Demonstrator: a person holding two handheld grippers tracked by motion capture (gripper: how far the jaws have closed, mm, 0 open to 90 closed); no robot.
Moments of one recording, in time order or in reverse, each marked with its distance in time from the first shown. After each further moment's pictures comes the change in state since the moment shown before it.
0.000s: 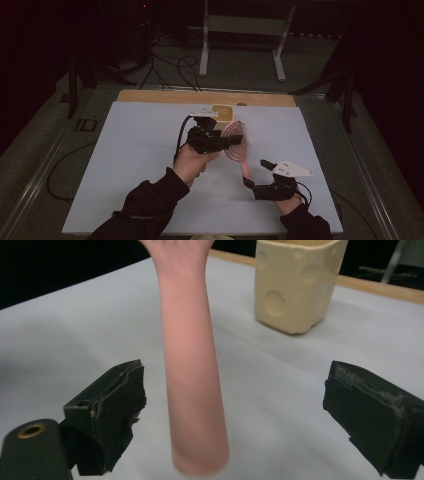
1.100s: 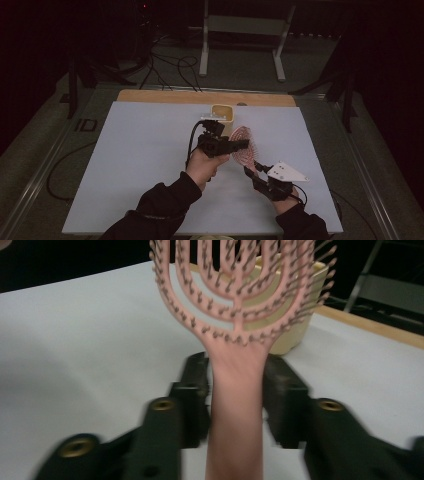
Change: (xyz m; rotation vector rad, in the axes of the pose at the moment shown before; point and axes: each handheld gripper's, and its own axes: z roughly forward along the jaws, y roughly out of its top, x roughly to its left) left arm 0.004 -0.014 0.036 0.023 -0.013 -0.144; right arm 0.012 0.002 0.007 -0.060 -0.102 -0.098
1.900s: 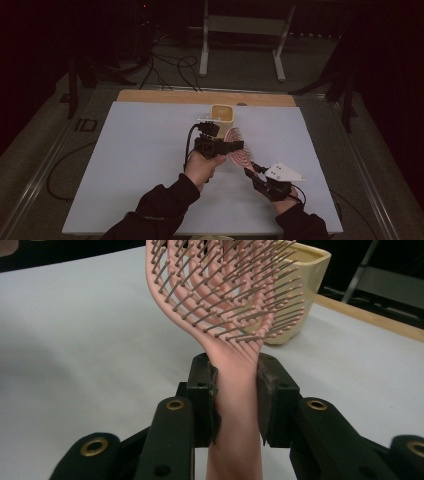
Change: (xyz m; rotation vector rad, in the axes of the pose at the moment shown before) left arm 0.018 -0.011 0.005 0.019 0.052 -0.097; right arm 0.002 -0.002 0.003 0.047 -0.015 -0.018
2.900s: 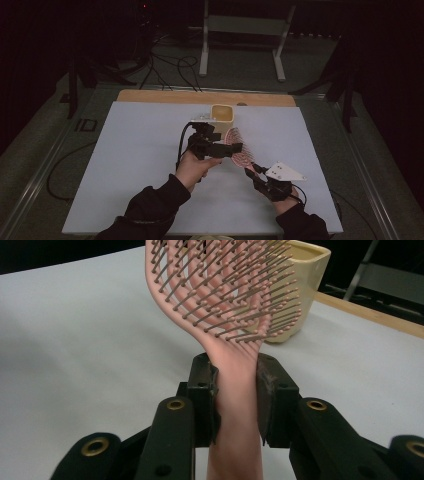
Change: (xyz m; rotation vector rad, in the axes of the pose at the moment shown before) left arm -0.006 0.001 -0.022 -0.035 0.014 0.104; right arm -0.001 0.000 -0.001 0.000 0.005 0.009
